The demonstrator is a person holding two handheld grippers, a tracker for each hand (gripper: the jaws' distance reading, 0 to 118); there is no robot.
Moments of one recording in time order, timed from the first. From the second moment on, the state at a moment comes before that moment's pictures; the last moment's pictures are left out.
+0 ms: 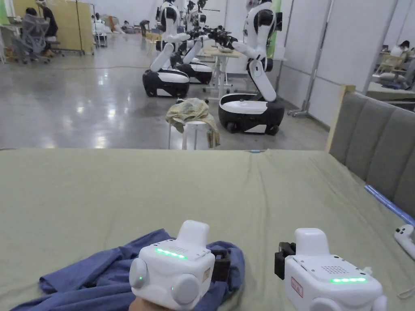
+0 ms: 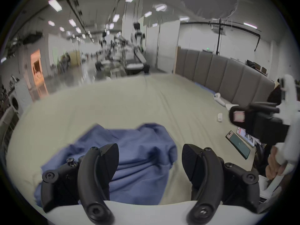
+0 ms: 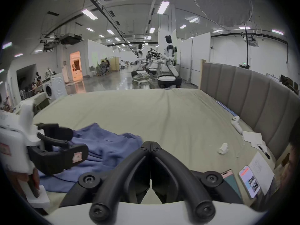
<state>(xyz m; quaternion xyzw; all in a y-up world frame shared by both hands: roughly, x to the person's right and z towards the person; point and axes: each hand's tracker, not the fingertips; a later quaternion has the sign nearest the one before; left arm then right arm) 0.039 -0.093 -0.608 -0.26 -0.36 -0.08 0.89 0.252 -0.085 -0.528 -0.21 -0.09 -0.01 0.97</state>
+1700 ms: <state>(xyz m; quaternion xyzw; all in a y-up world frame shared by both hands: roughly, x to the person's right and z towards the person) -0.305 -0.114 -0.651 -0.41 -0.15 -0.02 0.90 0.255 -0.098 -0.723 -0.40 -0.06 -0.04 0.91</state>
